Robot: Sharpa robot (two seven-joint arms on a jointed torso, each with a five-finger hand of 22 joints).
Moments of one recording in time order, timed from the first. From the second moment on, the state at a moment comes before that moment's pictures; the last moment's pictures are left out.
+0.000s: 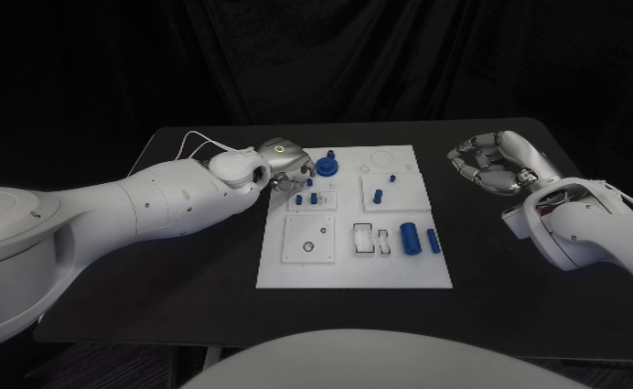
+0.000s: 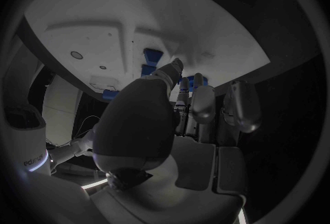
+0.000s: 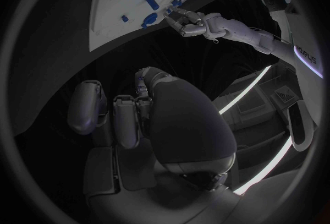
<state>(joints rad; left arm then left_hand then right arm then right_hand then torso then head) 1.11 -0.55 -0.21 1.00 -1.78 -0.37 0.08 1.44 -0.15 0.32 0.14 0.08 0.86 -0.03 0.06 0.41 0.91 0.03 0.22 0.34 1.35 -0.04 1.27 1.02 0.06 1.37 0.08 1.23 1.31 1.19 -1.03 -0.25 1.57 -0.96 -0.70 0.17 1.51 -0.09 0.34 0.23 0.55 0.89 0.12 0.38 0.22 1.38 0.04 1.49 1.31 1.46 -0.02 1.44 1.31 0.07 1.42 0.08 1.21 1.31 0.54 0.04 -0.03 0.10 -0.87</state>
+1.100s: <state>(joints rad) 1.11 -0.94 -0.21 1.42 -0.91 -0.64 0.51 1.40 0.00 0.15 0.29 0.43 0.86 0.10 0.08 0.32 0.53 0.21 0.52 0.37 0.52 0.20 0.55 0.34 0.11 0.58 0.24 0.16 1.09 1.30 -0.93 -0.25 1.55 -1.05 -0.59 0.14 1.51 -0.14 0.38 0.20 0.53 0.89 0.13 0.40 0.22 0.80 0.06 1.12 0.76 1.42 0.00 1.32 1.31 0.11 1.28 0.10 0.97 1.31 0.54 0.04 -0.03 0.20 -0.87</state>
